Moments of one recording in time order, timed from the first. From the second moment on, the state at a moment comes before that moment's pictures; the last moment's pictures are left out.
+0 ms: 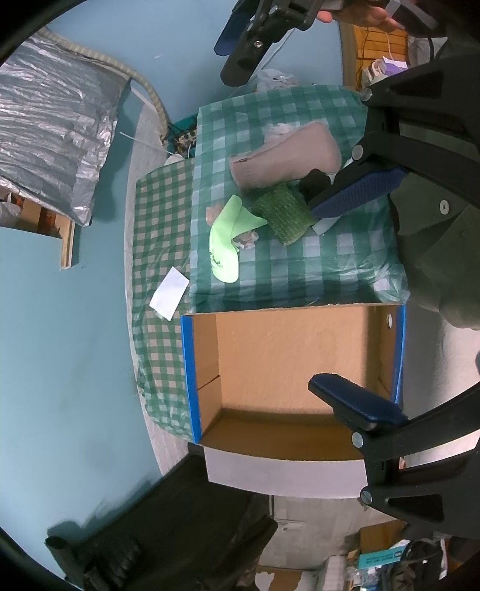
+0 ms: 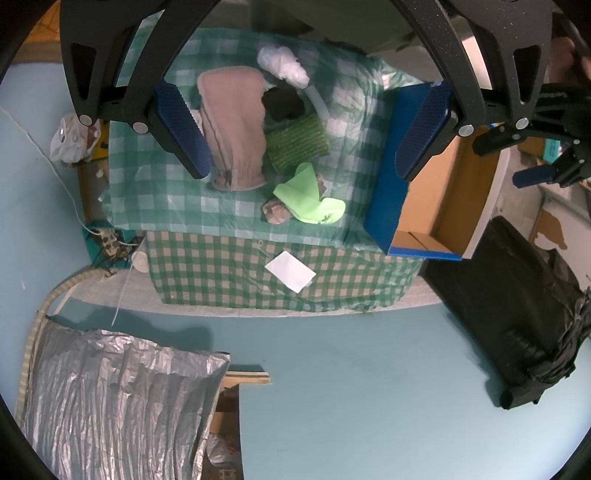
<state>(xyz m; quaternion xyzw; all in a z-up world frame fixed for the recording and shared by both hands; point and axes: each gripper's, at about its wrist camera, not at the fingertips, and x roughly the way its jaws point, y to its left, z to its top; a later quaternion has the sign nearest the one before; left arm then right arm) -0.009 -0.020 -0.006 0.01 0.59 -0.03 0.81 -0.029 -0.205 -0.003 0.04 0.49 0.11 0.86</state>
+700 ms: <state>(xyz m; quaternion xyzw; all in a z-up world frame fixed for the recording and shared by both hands) -0.012 -0.018 -0.006 0.02 0.59 -0.04 0.80 -0.037 -0.202 -0.007 0.04 0.50 0.11 0.86</state>
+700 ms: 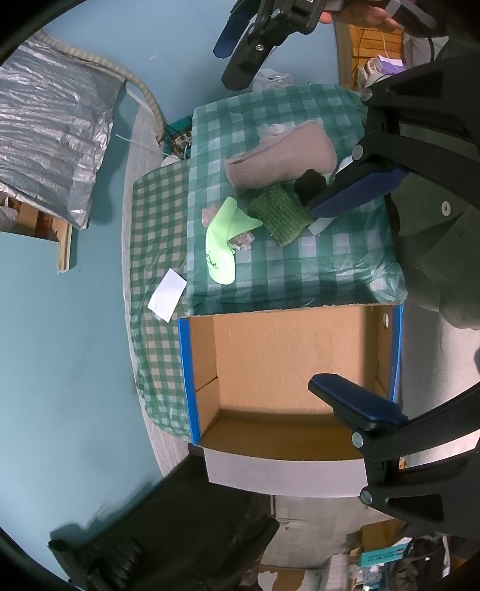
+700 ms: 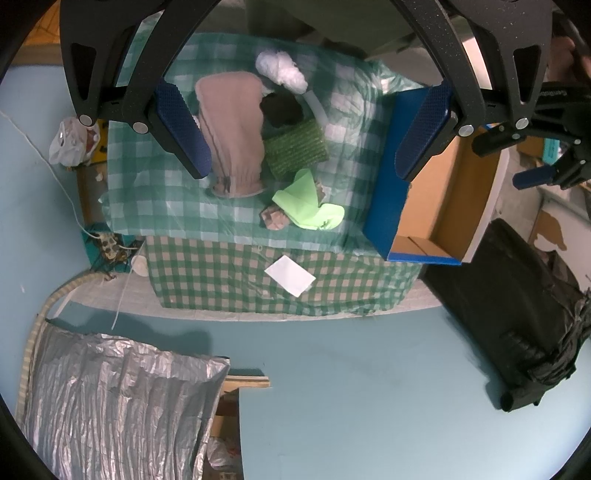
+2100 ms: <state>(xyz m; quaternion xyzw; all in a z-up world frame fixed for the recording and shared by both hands) -0.016 -0.038 -0.016 0.02 0.60 -0.05 0.80 -0.041 -0.224 -0.017 0.05 0.51 0.11 0.85</state>
